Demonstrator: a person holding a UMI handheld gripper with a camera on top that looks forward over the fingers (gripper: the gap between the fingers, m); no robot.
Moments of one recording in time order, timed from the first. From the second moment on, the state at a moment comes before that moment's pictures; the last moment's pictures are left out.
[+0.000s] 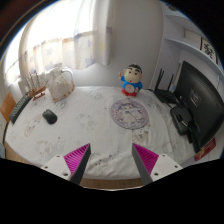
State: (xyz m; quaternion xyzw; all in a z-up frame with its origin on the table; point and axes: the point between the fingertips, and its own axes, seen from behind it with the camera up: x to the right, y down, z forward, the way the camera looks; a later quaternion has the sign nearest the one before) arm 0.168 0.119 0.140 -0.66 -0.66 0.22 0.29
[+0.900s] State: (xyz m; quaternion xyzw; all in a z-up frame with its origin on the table) arm 0.167 -0.180 0.108 -0.60 -0.68 0.32 0.29
